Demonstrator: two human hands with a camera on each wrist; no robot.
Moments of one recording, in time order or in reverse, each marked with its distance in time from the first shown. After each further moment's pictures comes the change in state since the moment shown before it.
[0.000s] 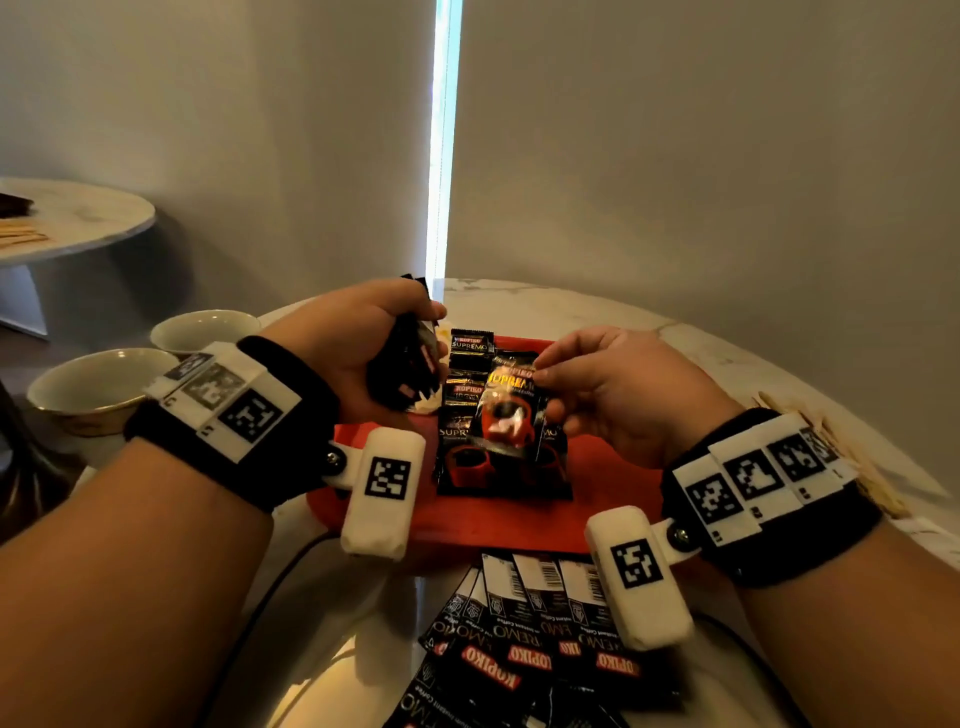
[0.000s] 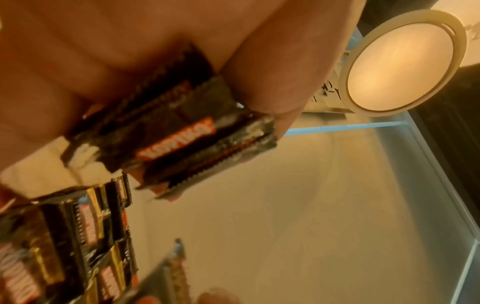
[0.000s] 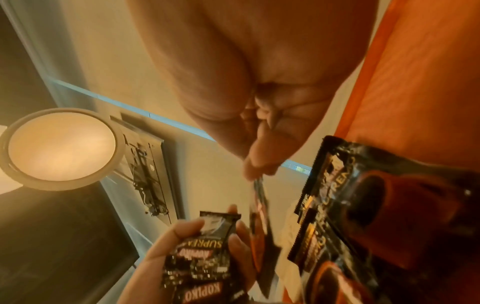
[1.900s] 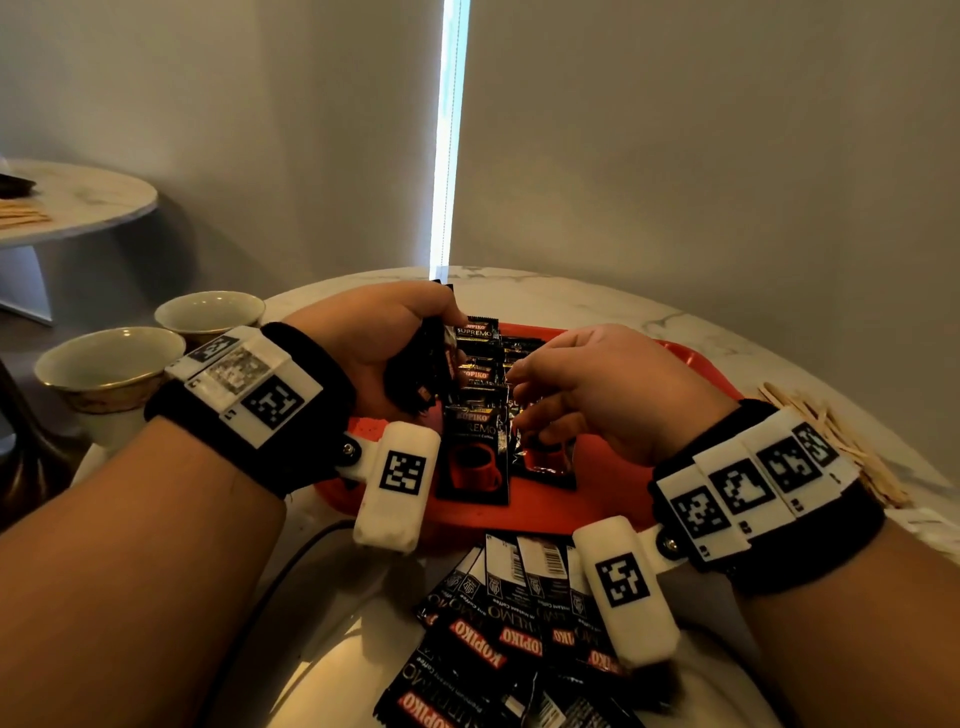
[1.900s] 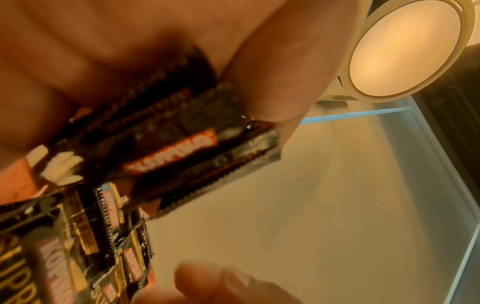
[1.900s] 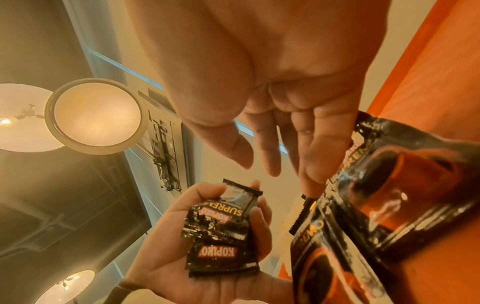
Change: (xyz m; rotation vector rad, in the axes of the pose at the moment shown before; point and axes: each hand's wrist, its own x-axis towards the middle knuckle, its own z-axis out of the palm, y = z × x) left_hand -0.006 -0.004 0.009 0.090 -0.047 -0.091; right_hand -0.016 -0.006 0.019 -0.263 -0.064 0.042
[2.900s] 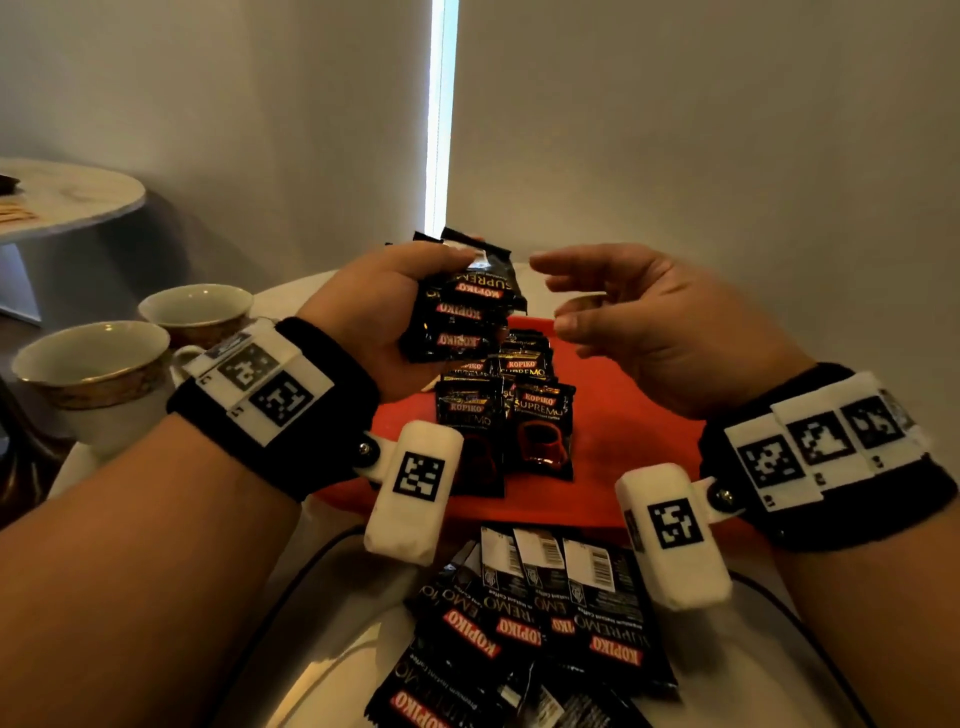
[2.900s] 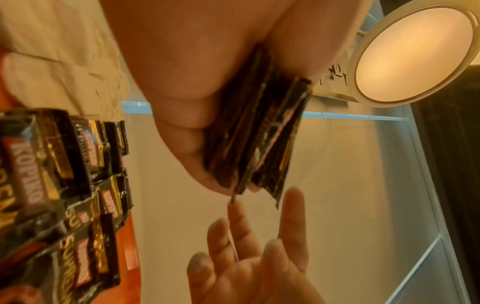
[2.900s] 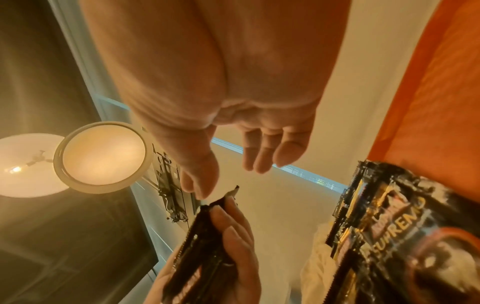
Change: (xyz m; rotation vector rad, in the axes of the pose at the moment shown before) left_hand 0.007 -0.004 0.017 -0.335 -0.145 0.355; right_hand 0.000 0.000 -0.044 0.101 -0.106 -0.449
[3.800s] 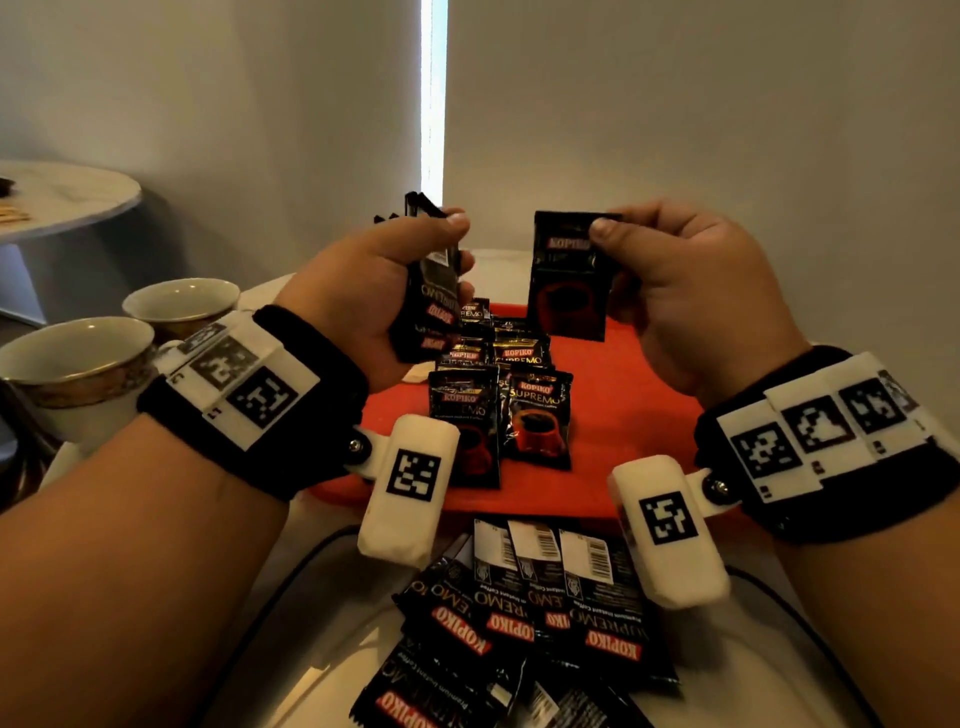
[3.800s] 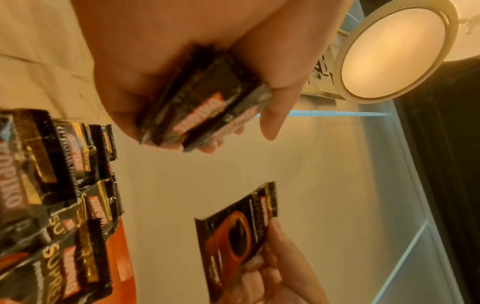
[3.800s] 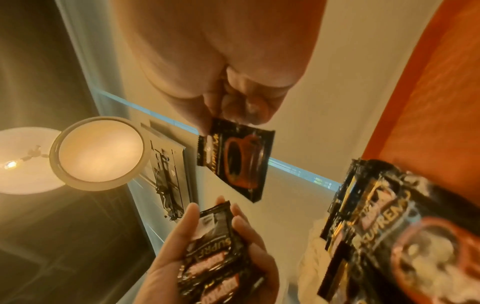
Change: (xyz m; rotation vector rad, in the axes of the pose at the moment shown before) left_hand 0.006 -0.004 -0.005 -0.016 0.094 0.051; right_hand 0.010 0.009 0.003 0.214 0.471 -0.097
